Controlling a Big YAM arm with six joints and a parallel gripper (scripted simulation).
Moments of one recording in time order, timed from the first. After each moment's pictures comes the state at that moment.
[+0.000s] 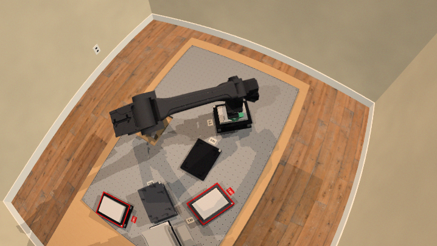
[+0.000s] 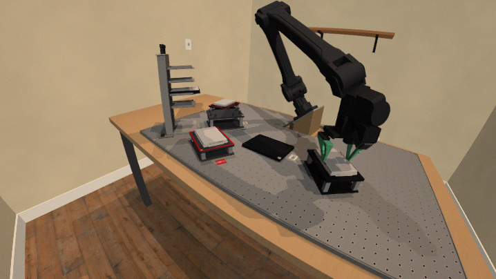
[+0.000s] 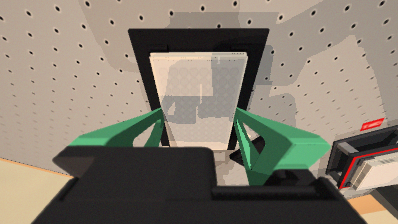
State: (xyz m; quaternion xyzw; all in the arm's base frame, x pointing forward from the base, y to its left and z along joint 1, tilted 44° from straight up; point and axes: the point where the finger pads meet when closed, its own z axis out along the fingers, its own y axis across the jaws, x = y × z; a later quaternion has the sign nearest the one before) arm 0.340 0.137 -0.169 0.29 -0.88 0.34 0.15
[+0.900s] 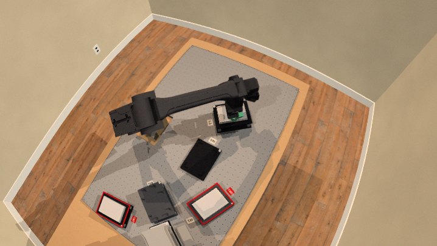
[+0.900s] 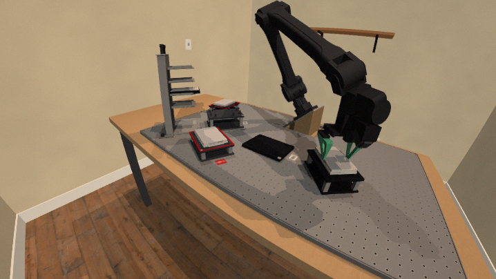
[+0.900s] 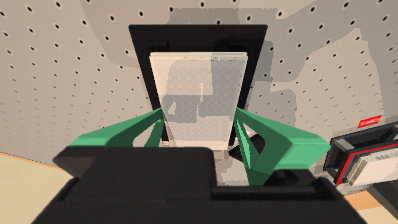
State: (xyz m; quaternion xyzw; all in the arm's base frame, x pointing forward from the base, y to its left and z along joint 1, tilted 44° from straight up) arm 0.339 0.139 -0.164 0.29 -0.88 0.34 0.16
